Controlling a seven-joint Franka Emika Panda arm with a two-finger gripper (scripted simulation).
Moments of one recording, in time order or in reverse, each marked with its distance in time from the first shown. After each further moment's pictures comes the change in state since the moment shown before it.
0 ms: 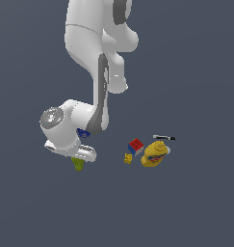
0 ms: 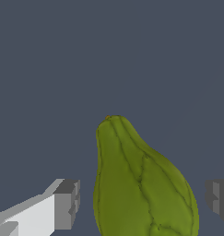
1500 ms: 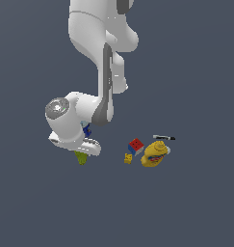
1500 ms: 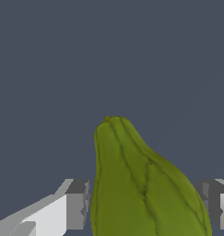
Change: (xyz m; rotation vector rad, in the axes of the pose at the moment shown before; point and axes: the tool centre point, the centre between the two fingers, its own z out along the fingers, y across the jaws) arm -0.021 -0.015 -0.023 0.001 -0.002 0.001
